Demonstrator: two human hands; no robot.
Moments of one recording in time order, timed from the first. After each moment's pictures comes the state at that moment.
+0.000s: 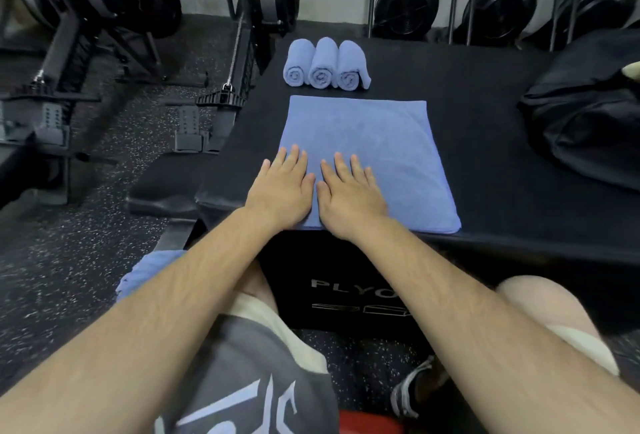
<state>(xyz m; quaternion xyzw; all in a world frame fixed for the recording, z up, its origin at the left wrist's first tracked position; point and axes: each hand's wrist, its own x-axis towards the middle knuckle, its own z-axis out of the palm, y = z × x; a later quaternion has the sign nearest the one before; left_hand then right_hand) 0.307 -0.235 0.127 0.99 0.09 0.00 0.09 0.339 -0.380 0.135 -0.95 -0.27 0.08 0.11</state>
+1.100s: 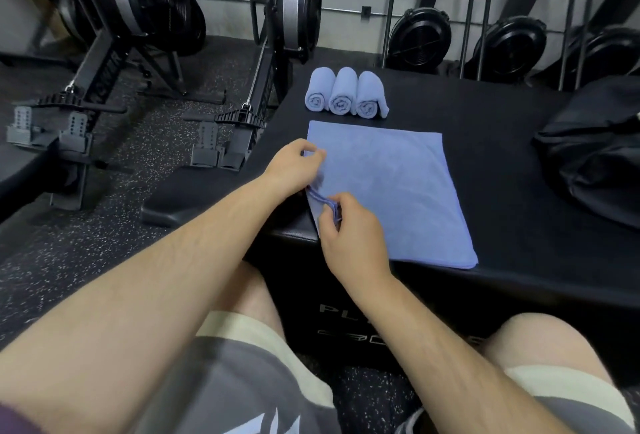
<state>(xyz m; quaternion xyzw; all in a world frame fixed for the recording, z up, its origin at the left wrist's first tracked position) 0.356 -0.200 0.171 0.85 0.21 0.09 0.48 0.288 -0.367 0.153 -0.88 -0.22 -0.06 0.42</state>
